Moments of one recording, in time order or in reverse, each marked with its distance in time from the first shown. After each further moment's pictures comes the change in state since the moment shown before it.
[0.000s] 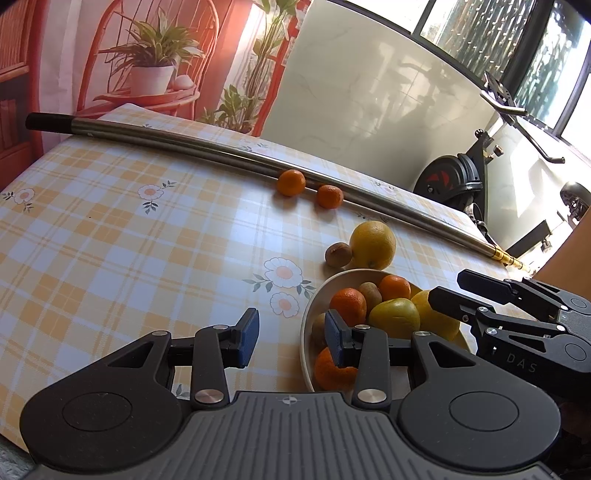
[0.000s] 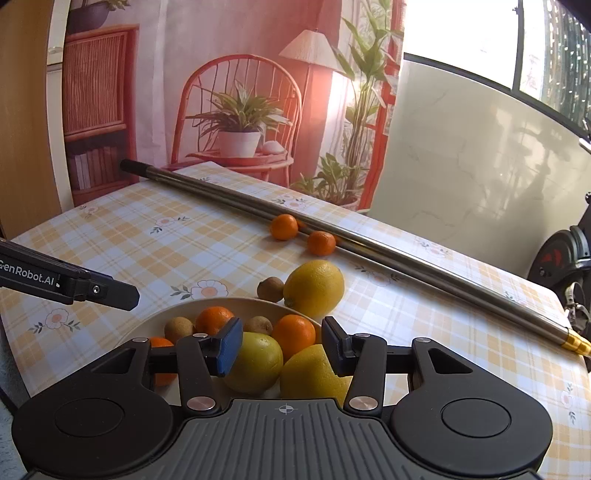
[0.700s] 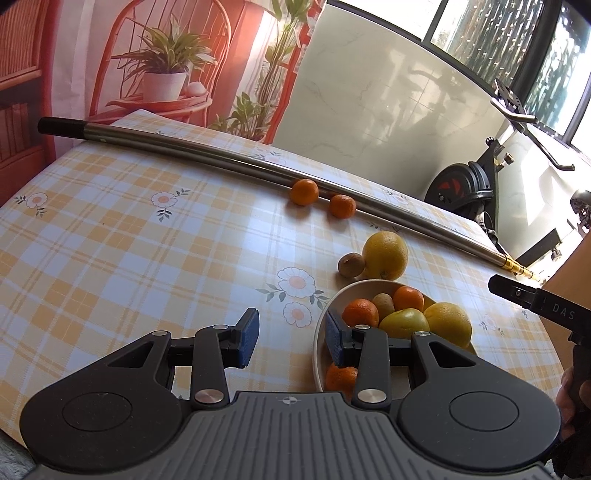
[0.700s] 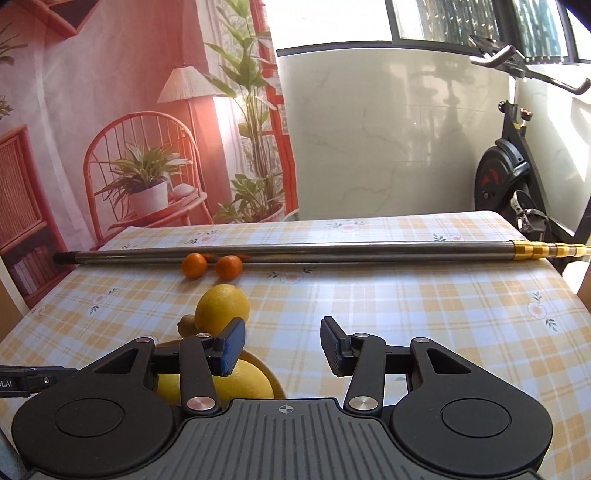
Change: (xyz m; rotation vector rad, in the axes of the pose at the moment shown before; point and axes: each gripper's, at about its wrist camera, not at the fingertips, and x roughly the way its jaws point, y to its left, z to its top) left arm -0.003 0.005 0.006 -0.022 -0.032 0.046; right arm -0.015 -0.077 -0.017 0.395 -0.062 -0.127
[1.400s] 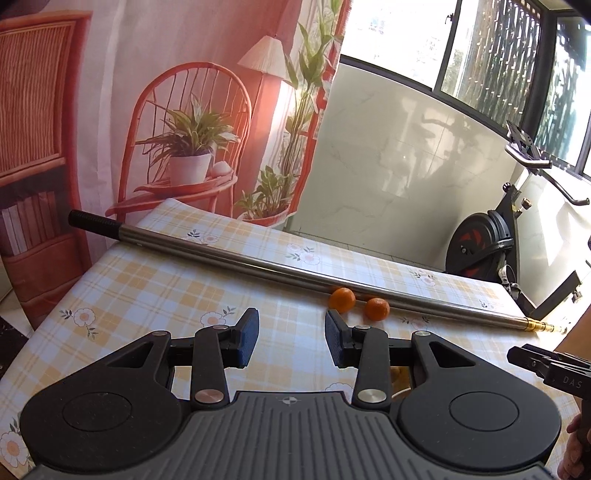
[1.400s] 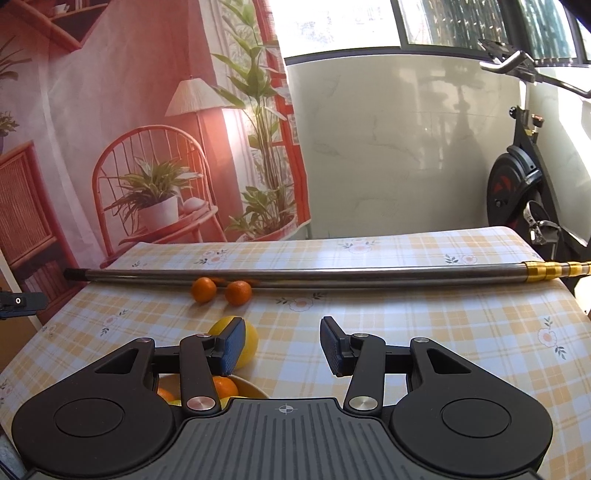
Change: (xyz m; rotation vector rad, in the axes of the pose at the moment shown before) left arm -0.037 0.006 0.077 0.056 -0.175 0.089; right arm 0.005 -0.003 0.027 -0.007 -0.019 0.054
